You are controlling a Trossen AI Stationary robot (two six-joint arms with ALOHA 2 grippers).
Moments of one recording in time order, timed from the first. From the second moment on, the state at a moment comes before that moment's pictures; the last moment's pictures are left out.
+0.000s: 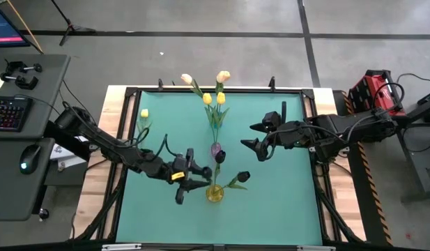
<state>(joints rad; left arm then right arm) -0.46 1.39 0.80 0.59 -0.33 -0.21 0.26 1.22 1.32 -0.67 0.48 0.68</state>
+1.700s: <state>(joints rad) 0.67 1.36 0.96 -1.16 -0.32 -0.58 0.26 1.22 1.32 -0.63 0.46 0.65</state>
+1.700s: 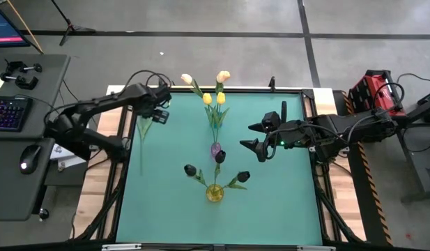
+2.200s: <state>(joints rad) 0.80 1.28 0.65 -0.98 -0.19 -0.76 0.26 1.22 1.32 -0.63 0.46 0.63</state>
